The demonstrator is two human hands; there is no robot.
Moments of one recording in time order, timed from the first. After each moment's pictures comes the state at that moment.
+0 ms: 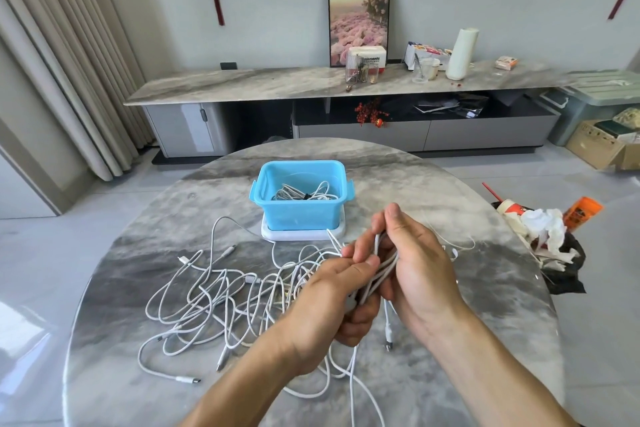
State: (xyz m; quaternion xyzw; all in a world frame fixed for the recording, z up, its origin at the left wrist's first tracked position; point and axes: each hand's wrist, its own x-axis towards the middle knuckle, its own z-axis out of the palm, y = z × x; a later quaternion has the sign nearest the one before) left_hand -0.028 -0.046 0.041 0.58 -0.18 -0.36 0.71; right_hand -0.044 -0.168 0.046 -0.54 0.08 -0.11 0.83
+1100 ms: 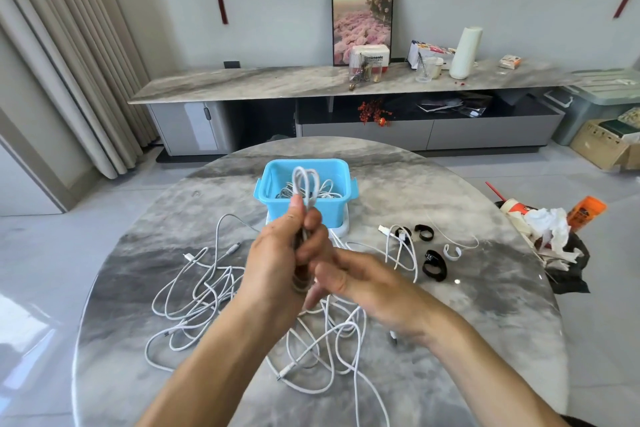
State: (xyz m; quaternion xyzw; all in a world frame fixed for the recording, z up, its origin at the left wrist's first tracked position) left_hand -0.003 -0.027 0.063 0.45 -0.06 -0.21 0.87; right_hand -0.039 -0.165 0.023 -0.77 -0.10 0.12 0.62
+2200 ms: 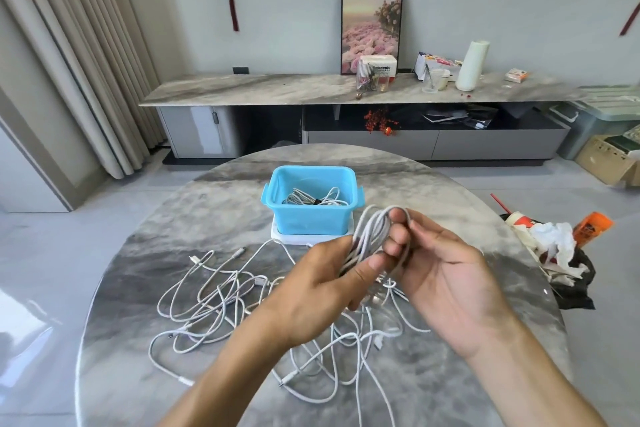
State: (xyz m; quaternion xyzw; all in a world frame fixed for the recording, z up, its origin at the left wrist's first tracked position) left_hand -0.009 -0.024 0.050 0.72 -0.34 -0.14 0.59; right_hand -0.052 -0.185 0.064 -0.37 0.01 -0.01 0.93
